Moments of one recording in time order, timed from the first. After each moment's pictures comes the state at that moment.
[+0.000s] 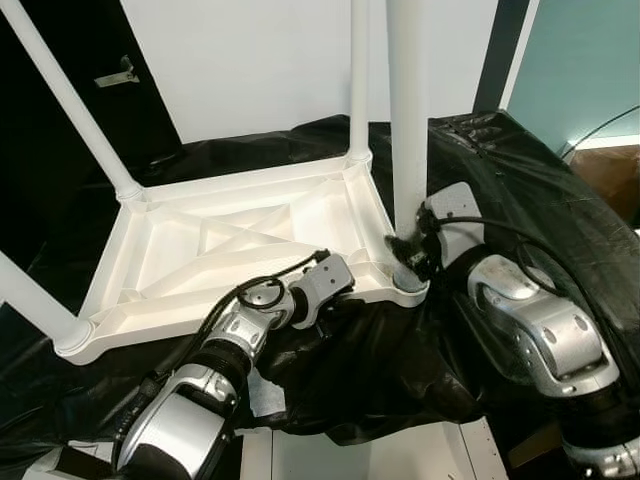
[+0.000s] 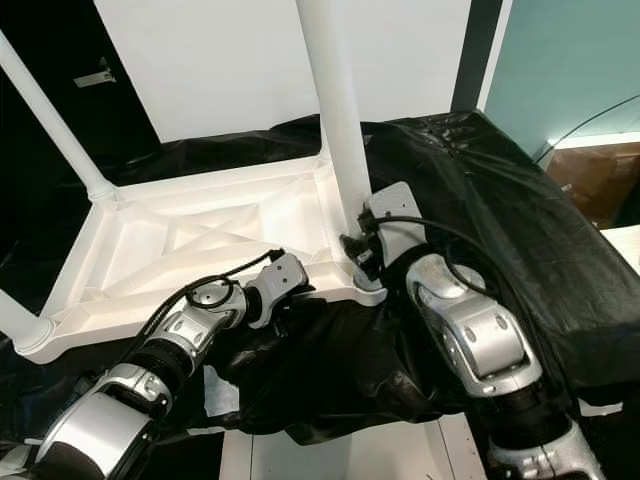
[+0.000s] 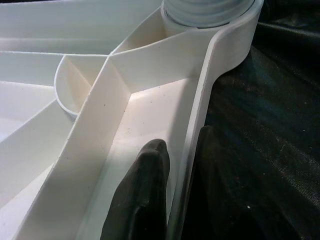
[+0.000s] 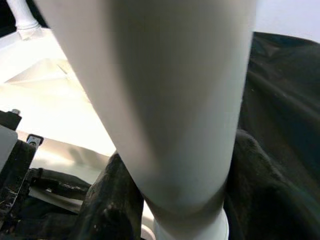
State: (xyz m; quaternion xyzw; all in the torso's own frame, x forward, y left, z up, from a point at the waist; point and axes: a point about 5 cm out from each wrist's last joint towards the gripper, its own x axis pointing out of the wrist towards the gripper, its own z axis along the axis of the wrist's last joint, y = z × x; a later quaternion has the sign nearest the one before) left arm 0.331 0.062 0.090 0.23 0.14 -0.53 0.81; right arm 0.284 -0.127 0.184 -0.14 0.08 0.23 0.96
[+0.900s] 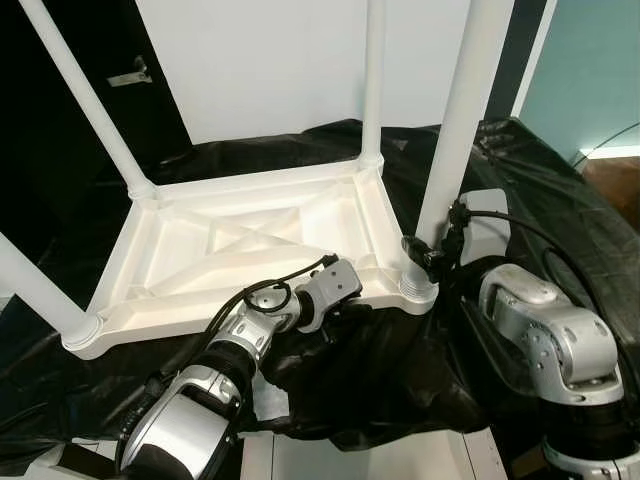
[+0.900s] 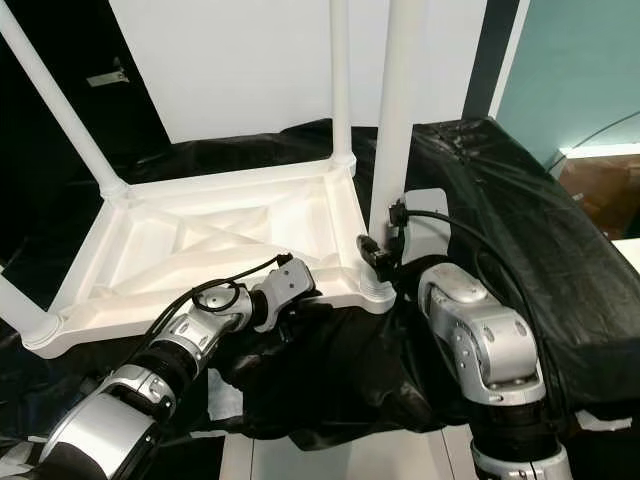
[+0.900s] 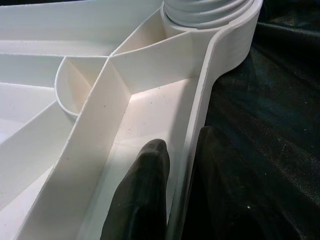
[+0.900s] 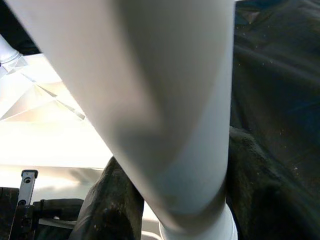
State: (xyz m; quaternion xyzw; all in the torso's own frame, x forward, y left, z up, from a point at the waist) left arm 0.329 0.054 0.089 0.23 0.13 -0.54 0.80; right arm 0.281 -0.143 0.185 -0.02 0.14 0.15 0.98
